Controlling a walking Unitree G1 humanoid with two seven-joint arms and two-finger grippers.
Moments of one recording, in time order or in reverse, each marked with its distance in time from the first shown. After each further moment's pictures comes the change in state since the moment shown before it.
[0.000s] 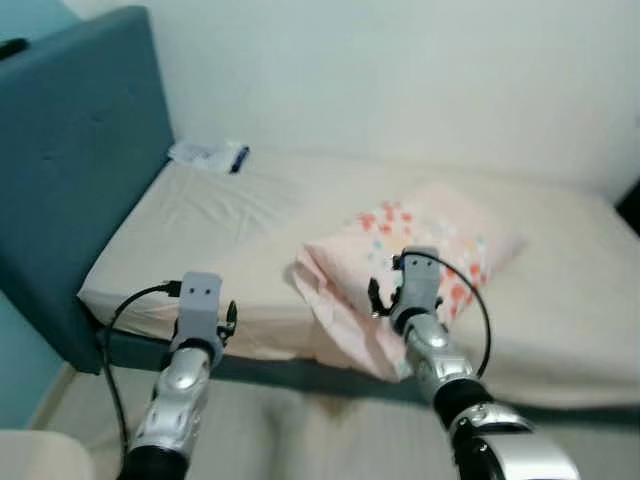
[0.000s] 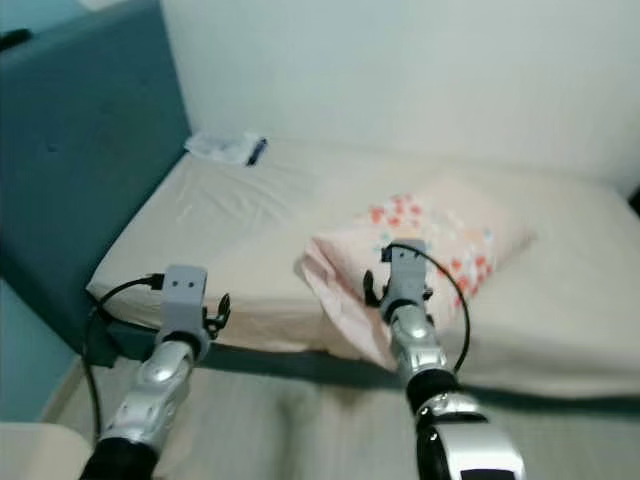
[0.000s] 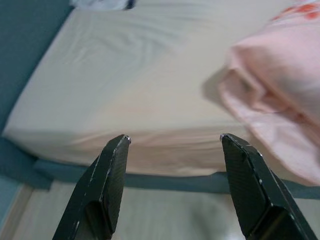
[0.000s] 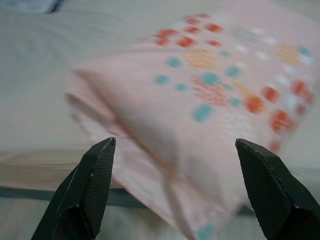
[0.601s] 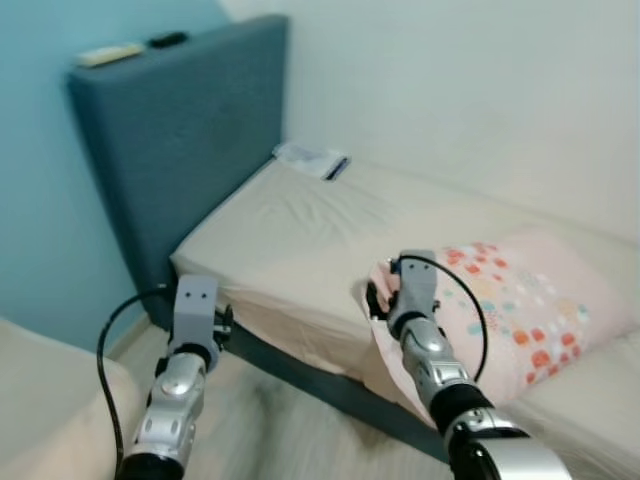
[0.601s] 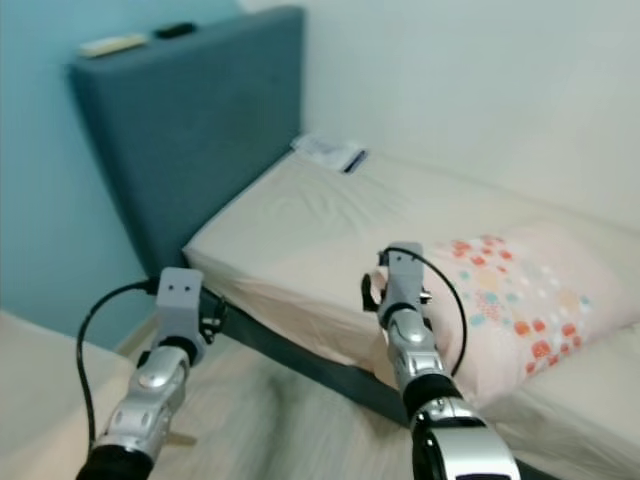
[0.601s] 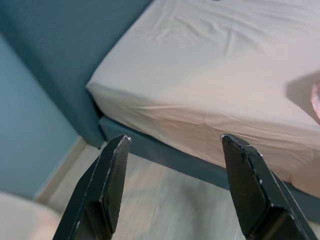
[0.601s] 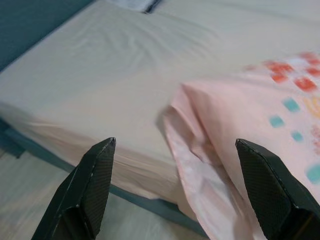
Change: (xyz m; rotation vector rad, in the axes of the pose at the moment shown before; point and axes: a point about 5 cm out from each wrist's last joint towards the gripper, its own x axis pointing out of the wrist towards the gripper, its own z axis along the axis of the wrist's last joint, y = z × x) left arm -0.002 0.000 -0.001 0.002 -0.002 -0.004; right arm 0.000 0.003 0.001 -0.003 -0.005 0.007
